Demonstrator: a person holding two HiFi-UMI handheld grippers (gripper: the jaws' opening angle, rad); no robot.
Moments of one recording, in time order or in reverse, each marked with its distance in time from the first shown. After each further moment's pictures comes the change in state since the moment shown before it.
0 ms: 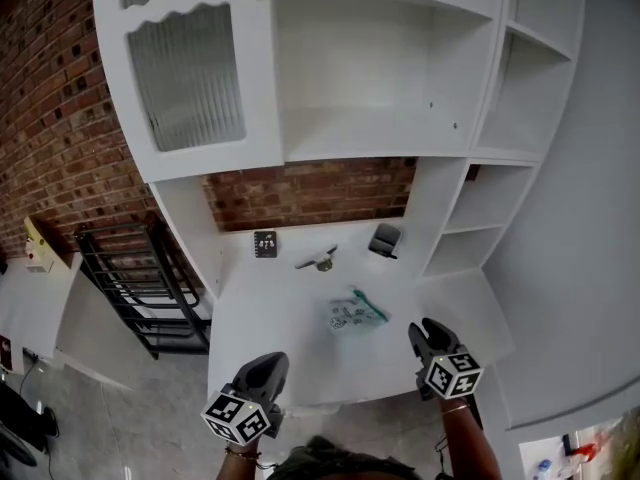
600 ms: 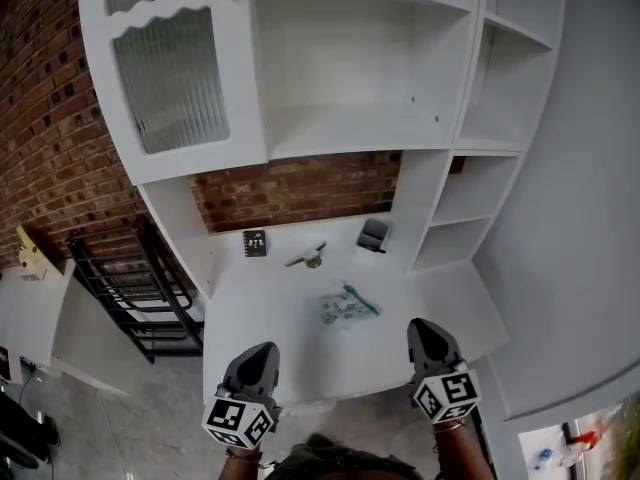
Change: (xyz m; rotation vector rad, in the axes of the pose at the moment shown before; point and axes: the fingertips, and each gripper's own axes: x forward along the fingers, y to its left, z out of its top) left arm -0.002 -0.018 0.040 0.155 -0.054 0.118; right arm -0.061 0.059 0.074 -0.165 -0.201 -0.071
